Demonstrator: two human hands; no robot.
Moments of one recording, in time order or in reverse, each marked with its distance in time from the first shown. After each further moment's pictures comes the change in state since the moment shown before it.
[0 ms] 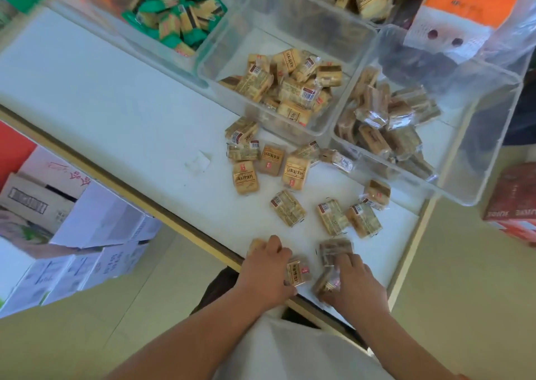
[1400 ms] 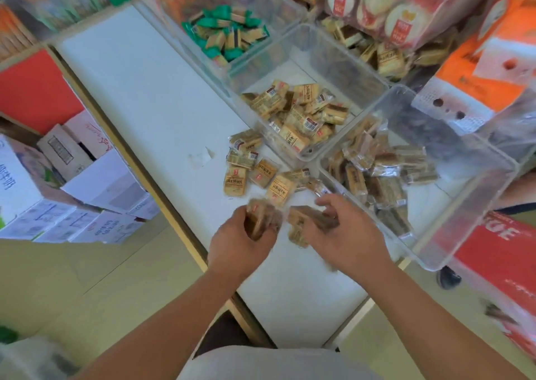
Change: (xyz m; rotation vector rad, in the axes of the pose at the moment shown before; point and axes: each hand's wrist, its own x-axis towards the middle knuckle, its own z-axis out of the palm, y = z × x) left_hand 0.008 0.077 -0.048 -0.701 0.714 -0.533; right_hand 0.035 0.010 -0.186 0.326 0.195 -0.476
